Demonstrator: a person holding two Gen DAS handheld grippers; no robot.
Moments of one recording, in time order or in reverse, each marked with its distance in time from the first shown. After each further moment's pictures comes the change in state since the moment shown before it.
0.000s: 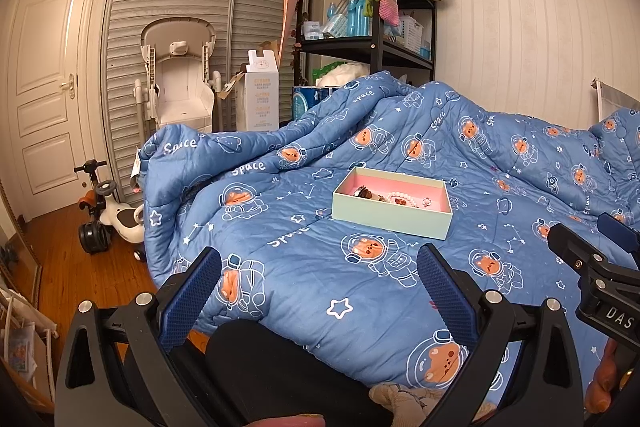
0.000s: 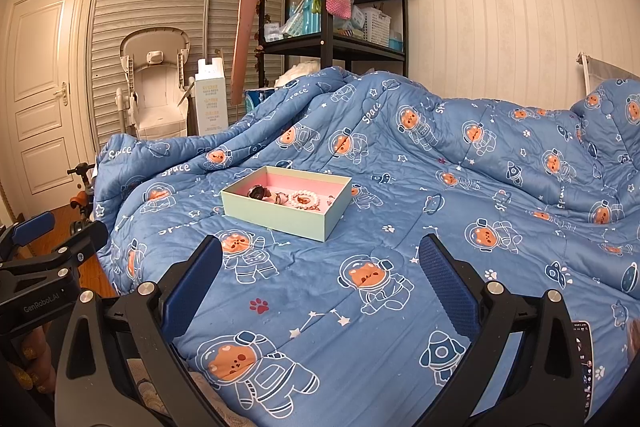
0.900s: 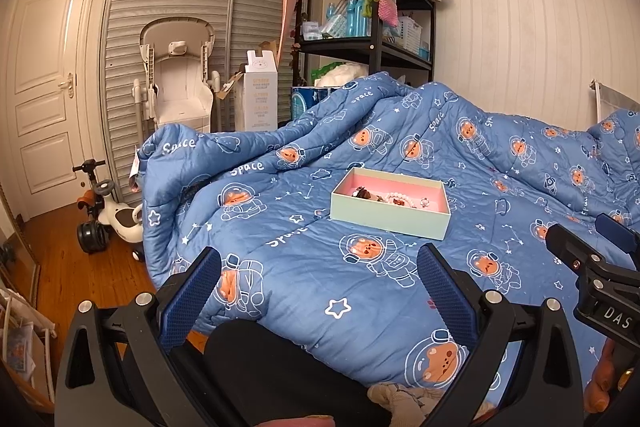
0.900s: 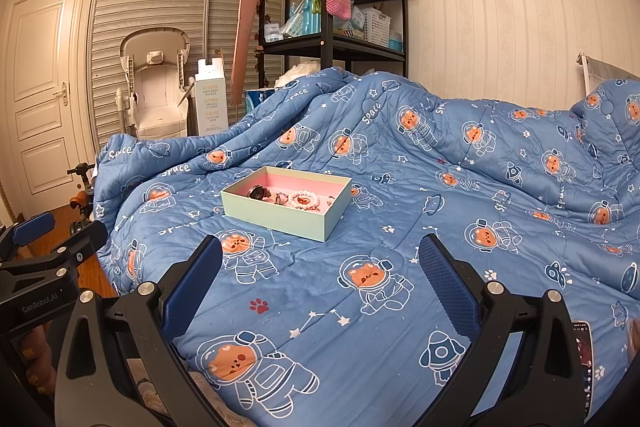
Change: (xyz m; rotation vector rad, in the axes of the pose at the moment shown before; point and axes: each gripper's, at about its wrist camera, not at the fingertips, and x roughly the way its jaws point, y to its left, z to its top) left arm -0.003 0.001 -0.007 -0.007 0.002 0.007; right arm 0.000 0.000 0.001 0.000 0.000 0.000
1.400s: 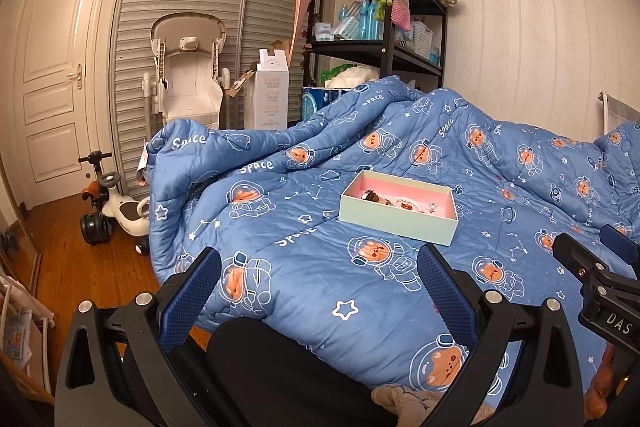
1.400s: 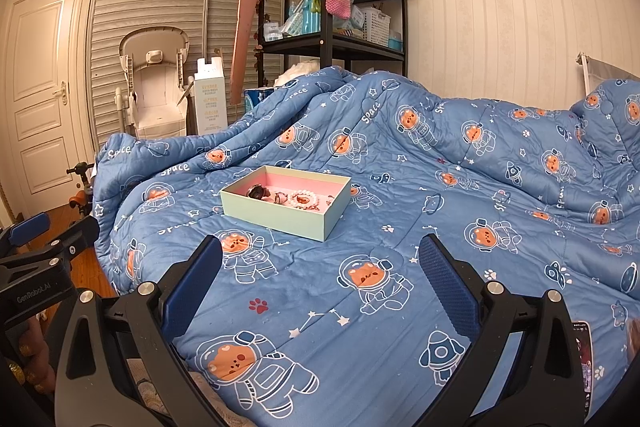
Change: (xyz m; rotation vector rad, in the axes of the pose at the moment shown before) left arm -0.003 0.003 -0.003 -0.040 -0.002 0.026; right arm 0.000 -0.001 0.000 0.000 0.002 -0.001
